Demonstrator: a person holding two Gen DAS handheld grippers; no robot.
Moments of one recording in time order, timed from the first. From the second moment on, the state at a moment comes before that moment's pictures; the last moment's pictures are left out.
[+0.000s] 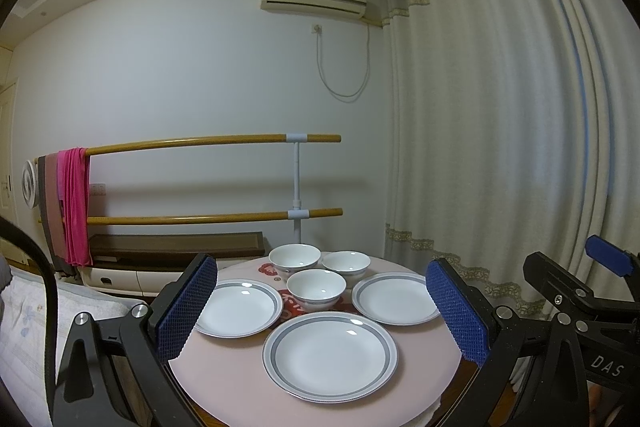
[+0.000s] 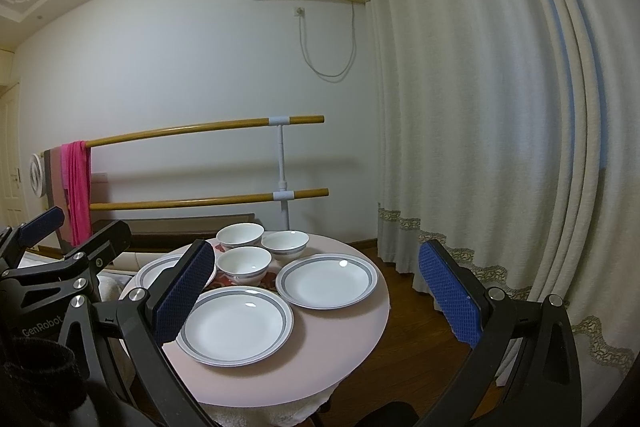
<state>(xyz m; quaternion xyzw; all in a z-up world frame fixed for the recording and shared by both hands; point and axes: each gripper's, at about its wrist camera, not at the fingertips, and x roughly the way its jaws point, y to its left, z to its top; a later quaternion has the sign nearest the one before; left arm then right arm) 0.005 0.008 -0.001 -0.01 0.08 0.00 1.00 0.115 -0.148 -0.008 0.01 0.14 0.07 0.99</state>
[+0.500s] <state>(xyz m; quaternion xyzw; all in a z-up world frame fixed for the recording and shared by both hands) 0.033 0.010 -0.019 -0.02 0.11 -0.01 0.99 0.134 -0.151 -0.028 0.01 0.16 0.08 0.98</state>
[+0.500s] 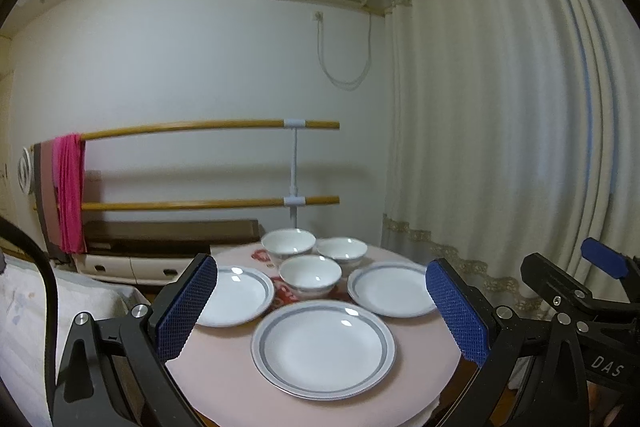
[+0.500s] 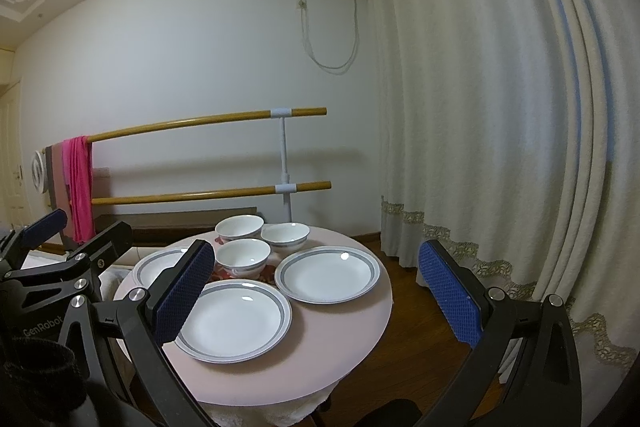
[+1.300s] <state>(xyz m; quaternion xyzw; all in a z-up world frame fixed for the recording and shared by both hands) 0.194 0.087 -0.087 -0.08 0.32 0.05 0.94 0.283 -0.136 -0.166 0.08 0.40 0.21 0.89</state>
